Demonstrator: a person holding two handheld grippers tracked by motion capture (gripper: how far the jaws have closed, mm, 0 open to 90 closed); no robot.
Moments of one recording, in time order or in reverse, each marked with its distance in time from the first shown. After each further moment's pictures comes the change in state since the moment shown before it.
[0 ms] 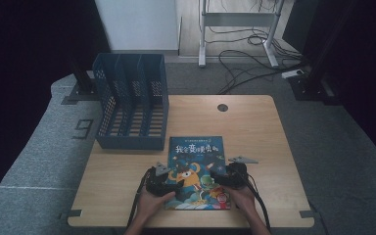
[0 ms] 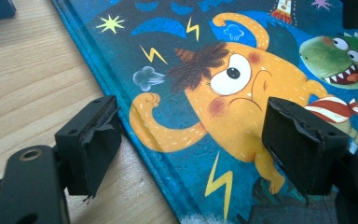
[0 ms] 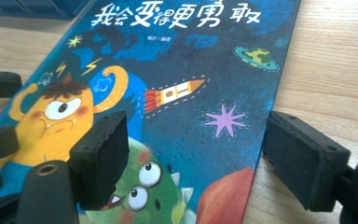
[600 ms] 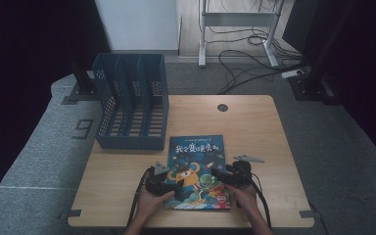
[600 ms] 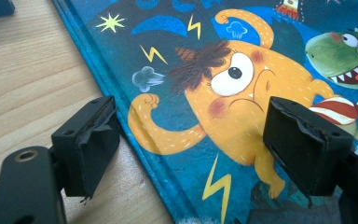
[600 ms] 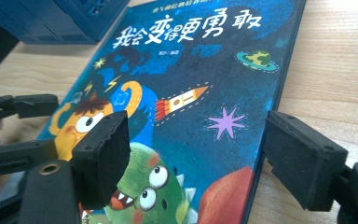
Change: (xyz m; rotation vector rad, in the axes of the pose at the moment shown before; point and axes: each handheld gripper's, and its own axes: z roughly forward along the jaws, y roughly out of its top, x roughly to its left) left arm 0.004 0.000 0.000 -0.010 -0.023 -0.028; right arm -0.003 0.007 -0.014 -0.036 0.079 0.075
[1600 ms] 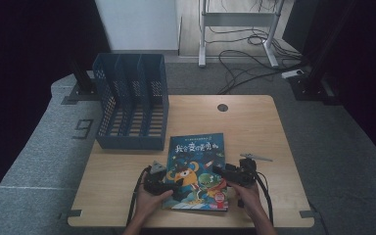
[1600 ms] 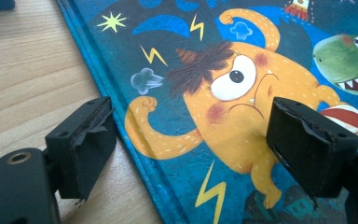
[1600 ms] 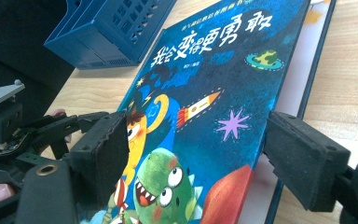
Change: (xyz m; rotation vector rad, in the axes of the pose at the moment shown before) left arm 0.007 -0.001 -0.002 -0.018 -0.039 -0.040; right arm -0.004 0.008 -0.016 -0.023 0.153 0.127
